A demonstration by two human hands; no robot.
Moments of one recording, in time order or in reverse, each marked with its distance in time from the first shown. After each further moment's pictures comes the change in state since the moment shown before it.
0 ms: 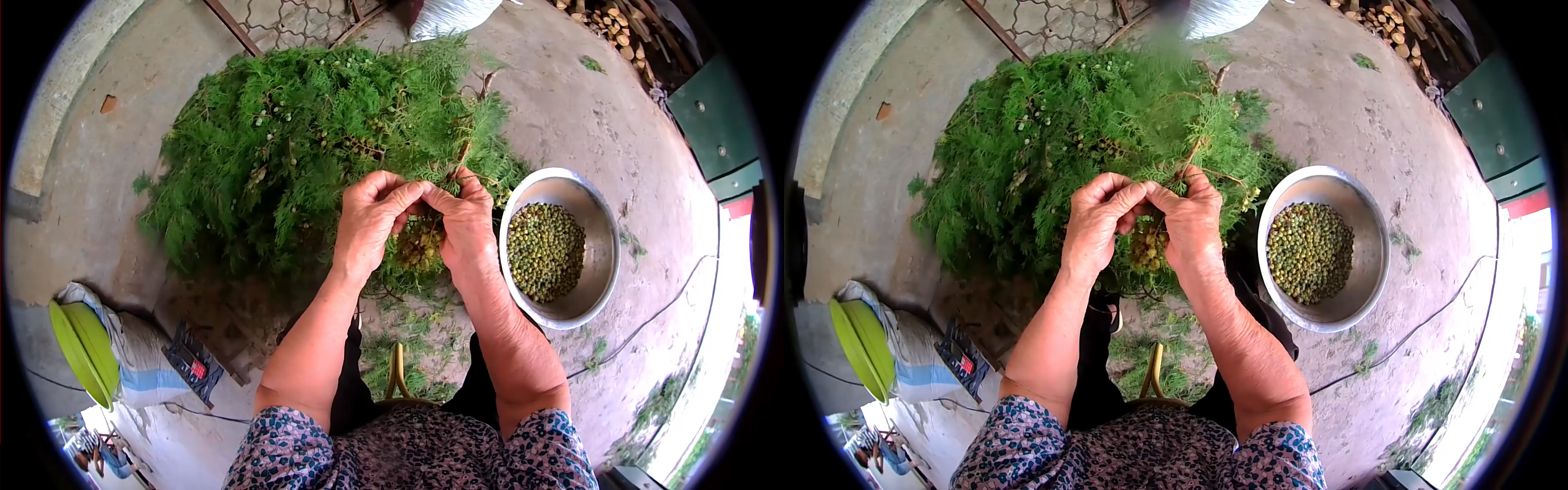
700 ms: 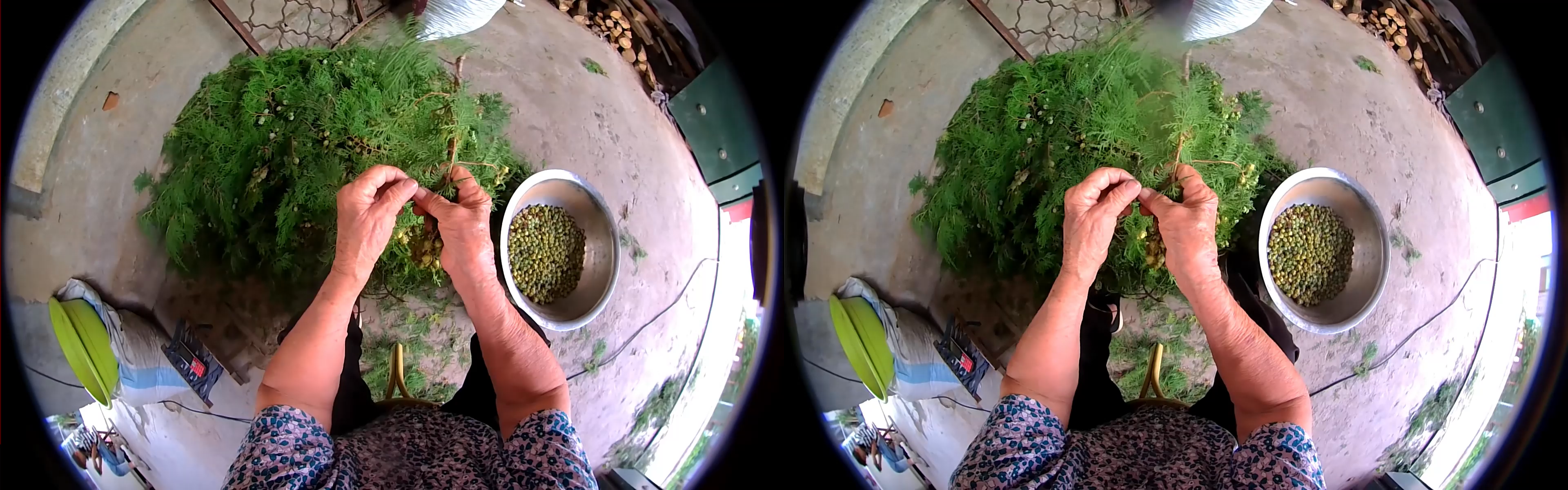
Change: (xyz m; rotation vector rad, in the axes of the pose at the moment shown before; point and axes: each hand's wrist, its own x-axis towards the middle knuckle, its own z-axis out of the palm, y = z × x) left_hand -0.001 0.004 -0.004 0.343 0.074 0.251; right_hand -0.009 -0.004 0.007 -0.231 -0.028 -0.072
